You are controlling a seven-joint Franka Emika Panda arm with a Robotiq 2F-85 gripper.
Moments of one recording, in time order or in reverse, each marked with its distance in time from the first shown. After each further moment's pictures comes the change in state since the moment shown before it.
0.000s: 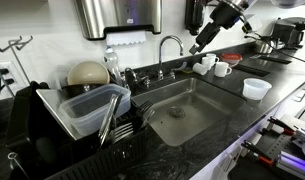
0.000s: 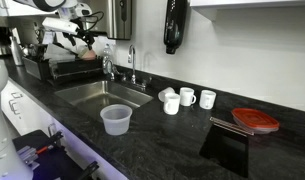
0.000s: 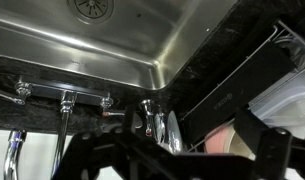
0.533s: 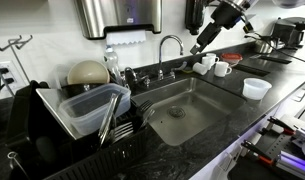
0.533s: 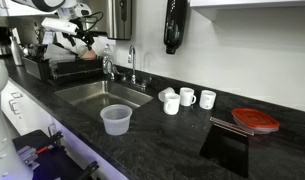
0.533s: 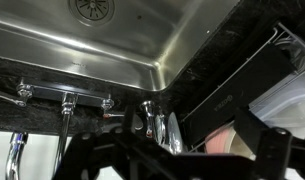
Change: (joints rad) arm 0.001 -0.009 0.000 -0.009 -0.001 -0.001 0.003
